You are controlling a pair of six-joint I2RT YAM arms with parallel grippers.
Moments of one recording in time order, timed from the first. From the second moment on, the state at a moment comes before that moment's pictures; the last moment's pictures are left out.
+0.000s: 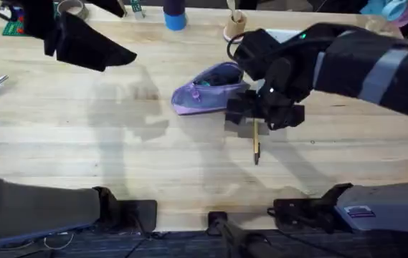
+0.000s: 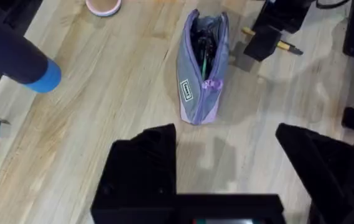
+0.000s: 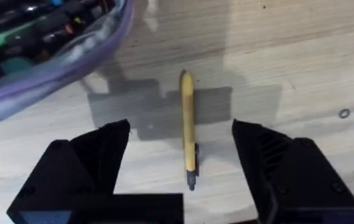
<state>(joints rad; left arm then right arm) 0.24 1.56 1.76 -1.68 0.83 1.41 0.59 1.57 1.06 -1.03 0.15 0.78</state>
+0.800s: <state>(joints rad) 0.24 1.56 1.76 -1.68 0.83 1.41 0.59 1.57 0.94 -0.85 0.08 0.82</state>
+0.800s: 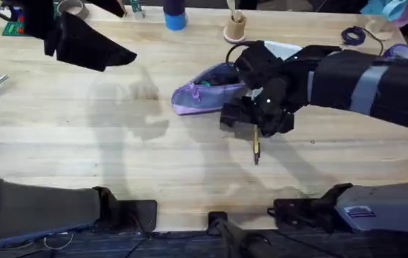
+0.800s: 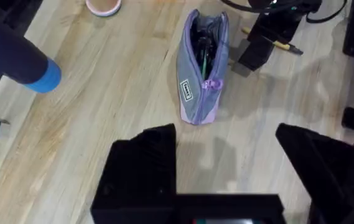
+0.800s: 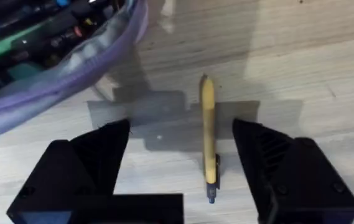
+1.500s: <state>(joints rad) 0.24 1.56 1.76 -1.68 0.83 1.41 0.51 1.57 0.94 -0.85 0.03 0.91</state>
